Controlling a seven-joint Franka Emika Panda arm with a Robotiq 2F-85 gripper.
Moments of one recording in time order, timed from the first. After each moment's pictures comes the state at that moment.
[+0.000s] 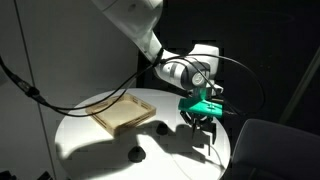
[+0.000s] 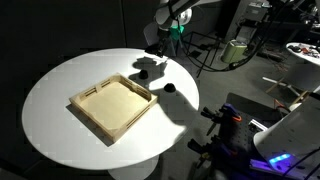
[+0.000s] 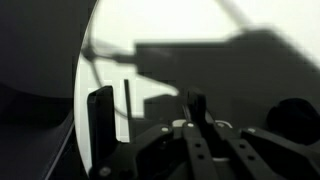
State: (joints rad) arm -0.35 0.73 -0.05 -1.52 0.01 2.37 -0.56
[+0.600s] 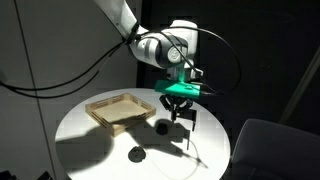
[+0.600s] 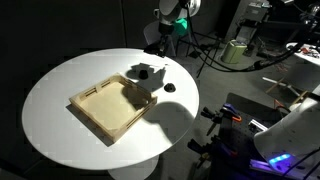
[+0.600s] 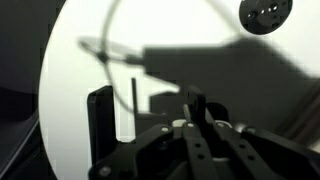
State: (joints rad) arm -0.28 0.45 -0.04 -1.83 0.00 2.37 -0.55
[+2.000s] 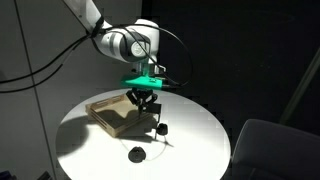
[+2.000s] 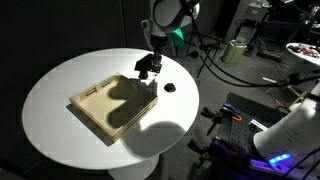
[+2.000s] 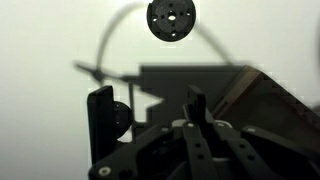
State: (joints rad) arm -0.15 0.32 0.03 -2.04 -0.01 2.37 -0.57
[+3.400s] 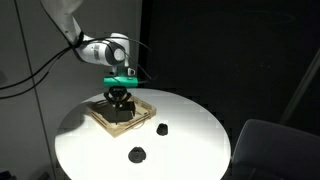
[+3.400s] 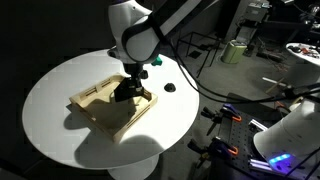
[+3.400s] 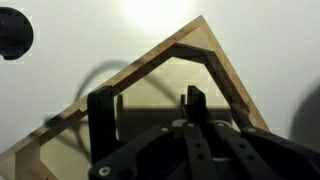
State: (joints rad) arm 0.04 0.49 0.11 -1.90 -0.15 2.28 -0.57
